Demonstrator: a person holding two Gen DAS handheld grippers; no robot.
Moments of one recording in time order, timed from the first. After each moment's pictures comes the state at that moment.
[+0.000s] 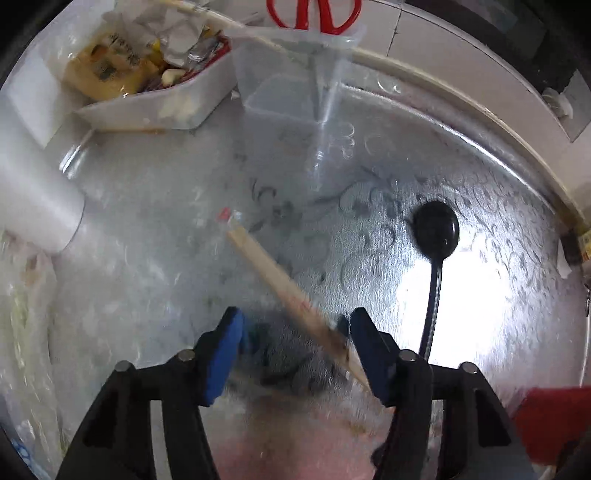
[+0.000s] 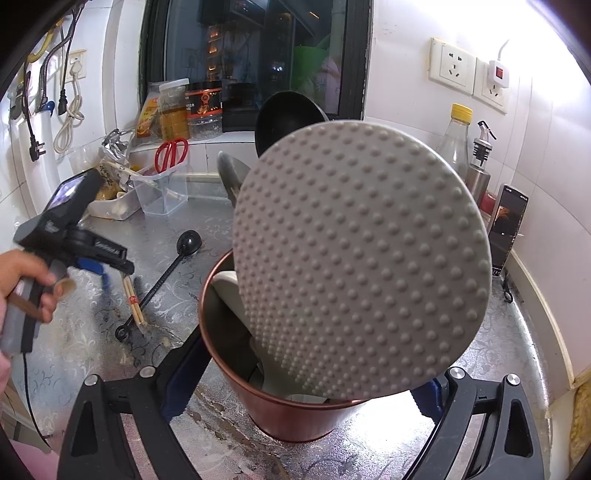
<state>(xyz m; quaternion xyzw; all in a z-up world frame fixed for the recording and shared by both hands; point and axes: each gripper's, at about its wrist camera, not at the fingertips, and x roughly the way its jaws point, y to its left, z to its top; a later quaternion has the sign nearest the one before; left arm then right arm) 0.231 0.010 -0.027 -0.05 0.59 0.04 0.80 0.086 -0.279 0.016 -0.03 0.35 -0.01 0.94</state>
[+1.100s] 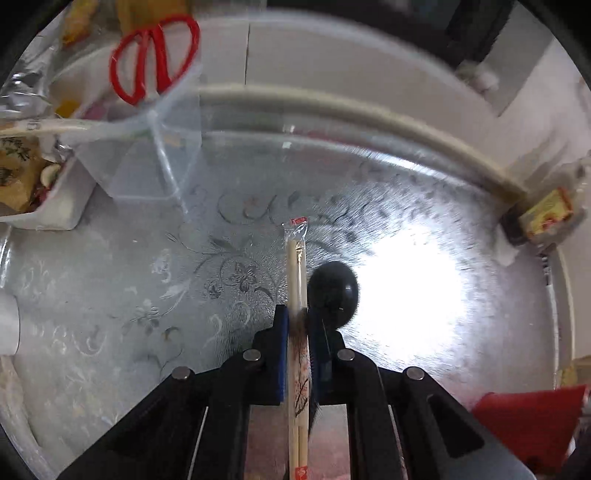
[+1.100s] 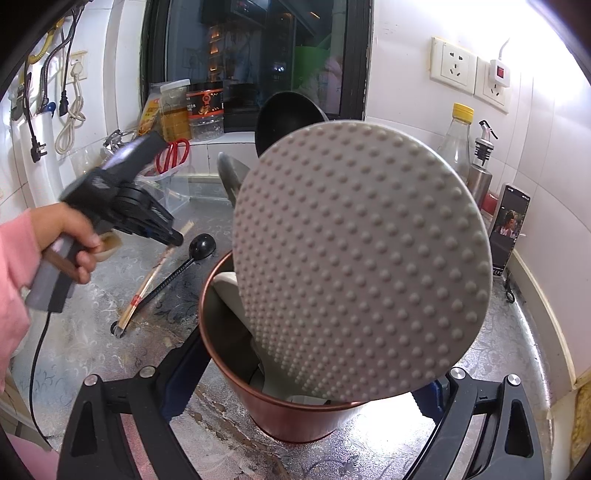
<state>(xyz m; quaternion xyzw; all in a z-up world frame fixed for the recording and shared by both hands) 0.296 -0.069 0.028 -0.03 0.56 -0.11 0.82 0.084 -0.279 0.016 -0.03 0.35 0.00 0.94</state>
